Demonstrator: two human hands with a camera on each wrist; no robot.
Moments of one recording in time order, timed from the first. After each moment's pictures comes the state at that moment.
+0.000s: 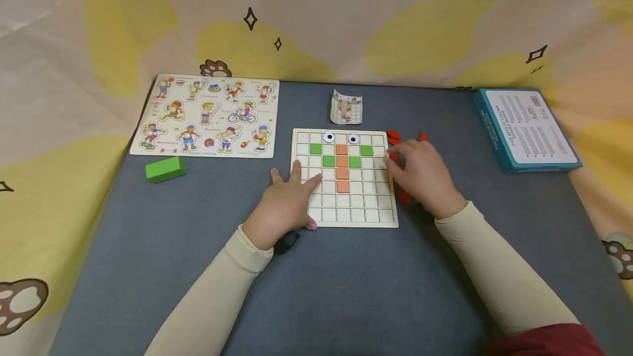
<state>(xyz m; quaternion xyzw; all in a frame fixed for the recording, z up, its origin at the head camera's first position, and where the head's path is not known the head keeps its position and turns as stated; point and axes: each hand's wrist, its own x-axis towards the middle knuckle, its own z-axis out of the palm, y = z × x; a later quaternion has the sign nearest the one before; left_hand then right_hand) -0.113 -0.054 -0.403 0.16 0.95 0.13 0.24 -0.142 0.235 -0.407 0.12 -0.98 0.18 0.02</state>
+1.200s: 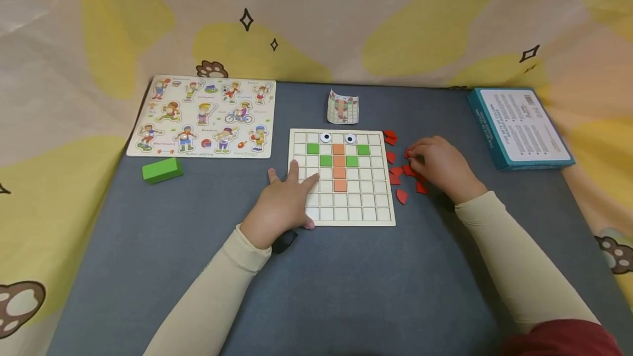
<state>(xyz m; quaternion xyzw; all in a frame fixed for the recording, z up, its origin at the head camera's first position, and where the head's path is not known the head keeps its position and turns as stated) -0.113 -0.054 -0.404 0.16 0.95 0.13 0.24 -0.166 0.302 -0.423 0.18 -0.98 0.11 -0.01</state>
